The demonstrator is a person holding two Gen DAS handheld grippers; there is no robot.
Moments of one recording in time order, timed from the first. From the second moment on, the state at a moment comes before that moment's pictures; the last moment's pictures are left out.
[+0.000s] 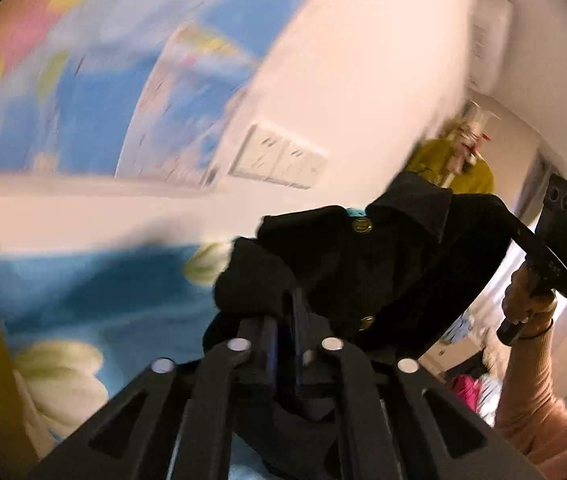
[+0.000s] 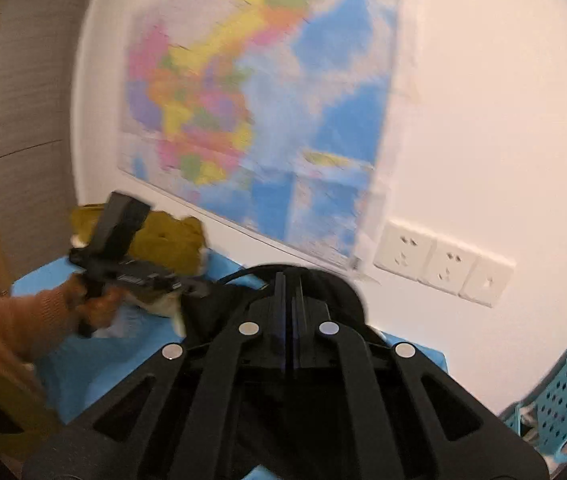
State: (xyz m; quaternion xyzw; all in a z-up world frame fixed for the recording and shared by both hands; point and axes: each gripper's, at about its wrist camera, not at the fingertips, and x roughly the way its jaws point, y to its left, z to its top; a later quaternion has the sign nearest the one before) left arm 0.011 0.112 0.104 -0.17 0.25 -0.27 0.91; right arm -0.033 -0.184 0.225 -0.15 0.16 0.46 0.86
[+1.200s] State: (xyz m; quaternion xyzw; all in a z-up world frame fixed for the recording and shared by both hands) left arm -0.031 0.129 -0.028 -0.08 0.37 -0.23 0.90; right arm -0.095 -0.101 0.072 -0.16 0.28 0.52 0.79
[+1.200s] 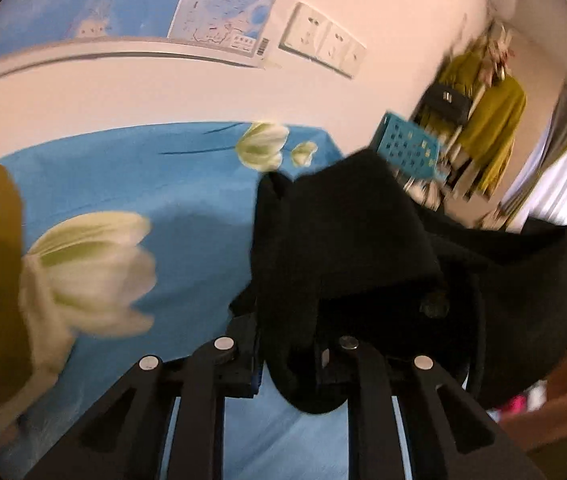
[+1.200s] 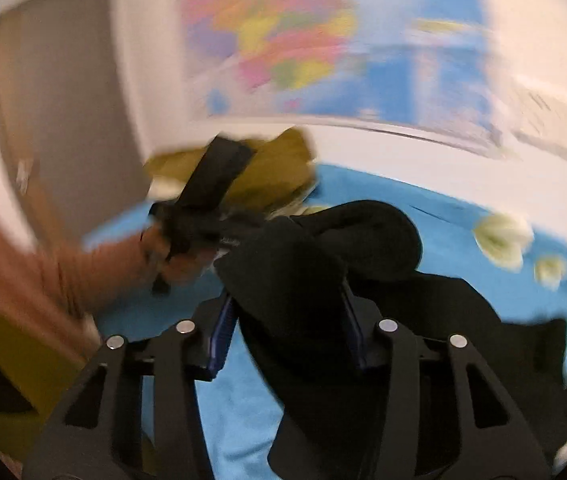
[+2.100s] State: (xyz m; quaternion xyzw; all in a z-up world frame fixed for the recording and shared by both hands) left arm -0.007 0.122 -0.038 -0.02 0.38 -0.18 0.91; right arm -0.117 -0.100 0.016 -0.17 0.32 0.40 0.84
